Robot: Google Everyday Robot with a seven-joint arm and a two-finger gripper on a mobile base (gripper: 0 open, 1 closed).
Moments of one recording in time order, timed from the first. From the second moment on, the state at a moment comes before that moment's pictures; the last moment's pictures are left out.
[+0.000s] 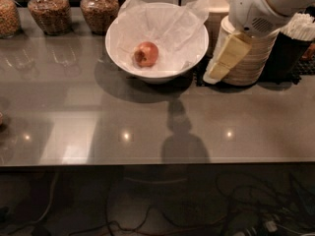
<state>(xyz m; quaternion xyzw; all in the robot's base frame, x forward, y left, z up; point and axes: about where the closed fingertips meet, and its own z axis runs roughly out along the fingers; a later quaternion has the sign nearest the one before) 0.548 -0.132 1.011 -0.62 0.70 -0.05 0.35</state>
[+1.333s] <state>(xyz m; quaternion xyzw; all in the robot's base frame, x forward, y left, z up) 0.677 -0.041 1.014 -0.64 0.65 -0.06 0.41</state>
